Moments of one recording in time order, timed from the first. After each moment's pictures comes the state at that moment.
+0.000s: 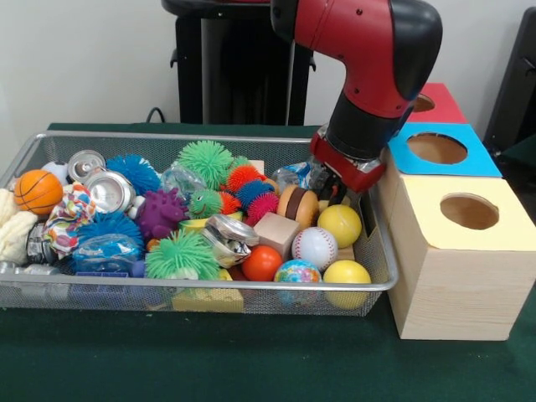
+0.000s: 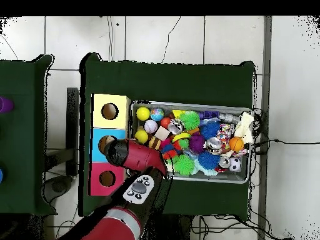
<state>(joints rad) 0.25 -0.27 -0.40 1.63 0.43 0.40 2.32</state>
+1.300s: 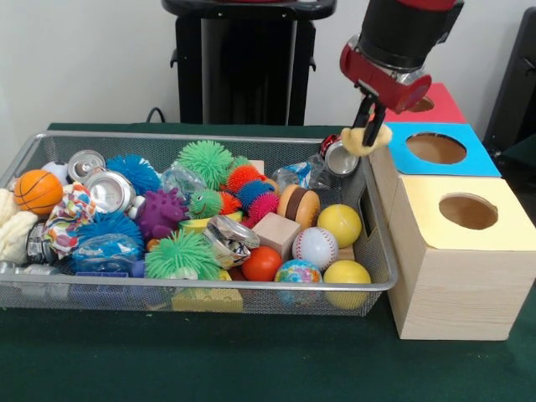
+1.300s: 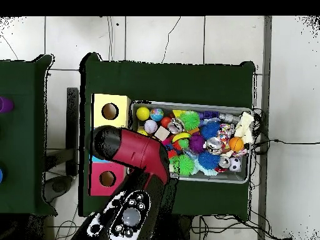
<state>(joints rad) 0.29 -0.49 -0.50 1.56 0.43 0.73 2.32</state>
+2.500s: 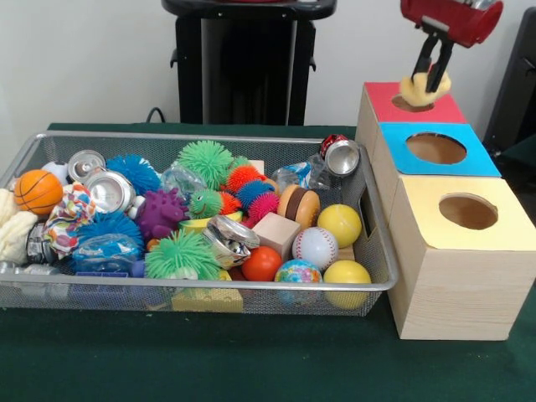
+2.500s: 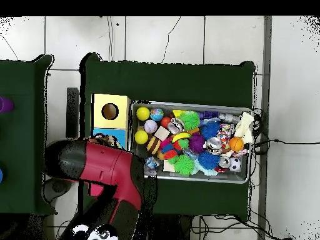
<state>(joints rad) 0.43 -0.62 -0.54 1.60 0.43 0.75 2.32</state>
